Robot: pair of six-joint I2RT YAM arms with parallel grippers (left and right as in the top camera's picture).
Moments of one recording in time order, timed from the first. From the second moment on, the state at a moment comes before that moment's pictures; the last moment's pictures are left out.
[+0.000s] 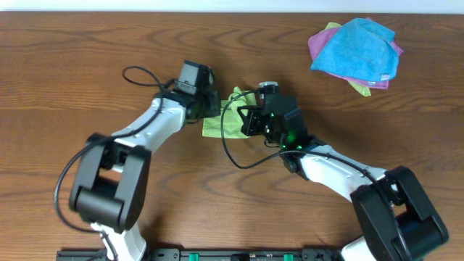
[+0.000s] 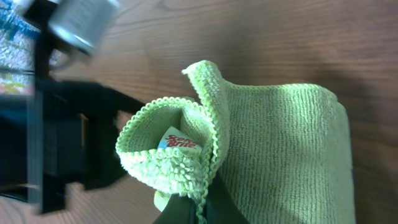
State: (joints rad) left arm -0.34 1.88 1.18 -0.33 0.22 -0.41; right arm 0.51 1.69 0.75 0.43 -0.22 0.60
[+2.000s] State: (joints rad) left arm -0.12 1.54 1.19 -0.59 0.31 -0.38; right arm 0.31 1.37 0.95 -0.18 -0.39 0.40
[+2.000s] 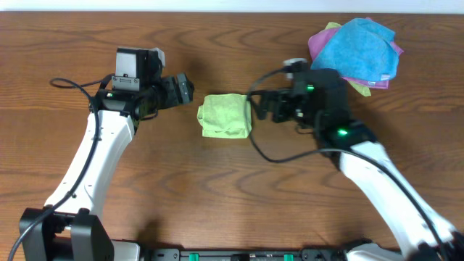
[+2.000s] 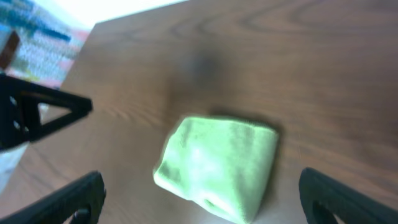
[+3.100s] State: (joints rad) left arm -0.24 1.65 0.72 -0.06 0.44 -1.05; right arm -0.27 0.64 0.51 -0.62 -0.66 0.30
